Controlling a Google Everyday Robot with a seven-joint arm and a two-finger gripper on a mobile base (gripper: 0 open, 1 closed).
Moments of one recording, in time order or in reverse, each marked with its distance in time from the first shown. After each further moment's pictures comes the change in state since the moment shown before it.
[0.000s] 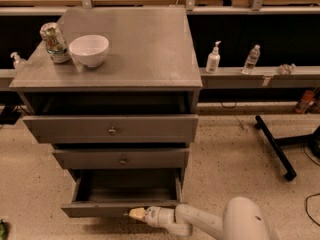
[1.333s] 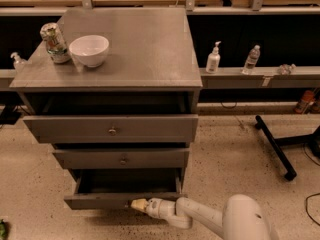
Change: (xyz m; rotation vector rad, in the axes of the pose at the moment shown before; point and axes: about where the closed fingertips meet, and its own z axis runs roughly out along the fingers) arm -0.044 0.007 -0.002 0.009 -0.068 0.017
